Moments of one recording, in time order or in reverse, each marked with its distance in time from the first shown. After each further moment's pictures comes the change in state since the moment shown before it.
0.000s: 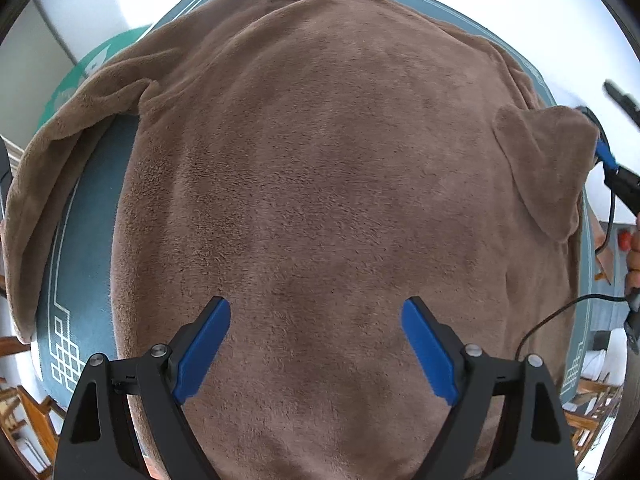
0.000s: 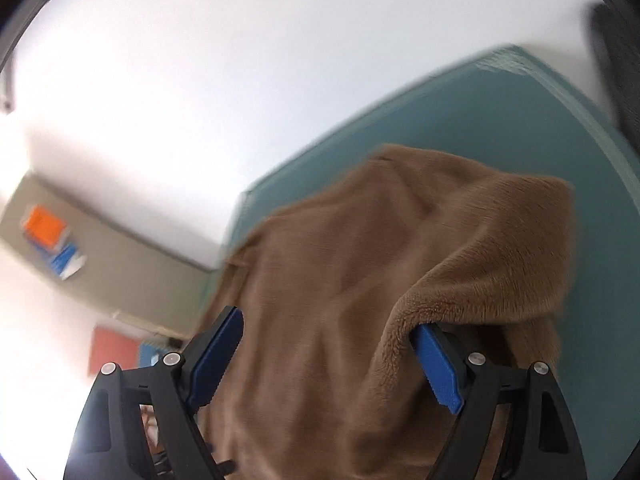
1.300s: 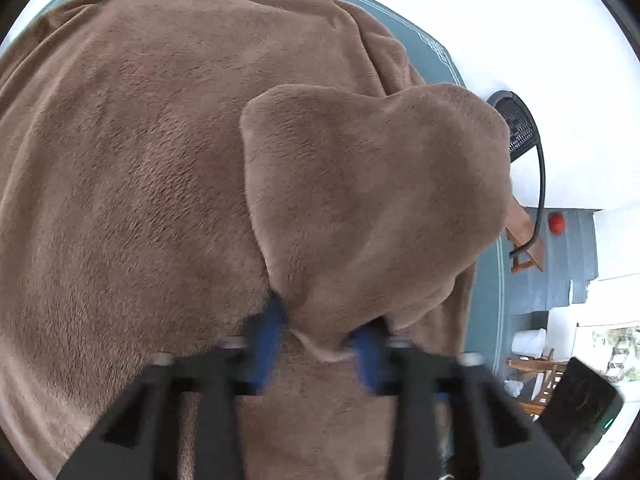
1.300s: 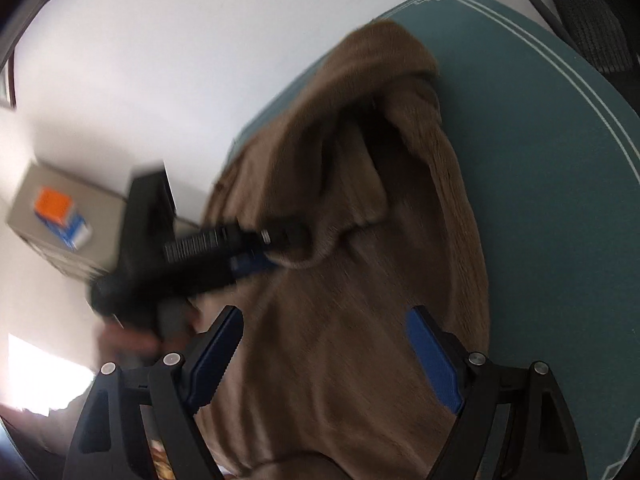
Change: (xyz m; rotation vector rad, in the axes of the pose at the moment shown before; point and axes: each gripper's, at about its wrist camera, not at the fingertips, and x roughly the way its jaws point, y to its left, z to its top) left arm 0.060 -0.186 0.096 0.093 0.037 -0.301; right arm -0.047 -0.056 -0.129 0.094 0.079 -0.130
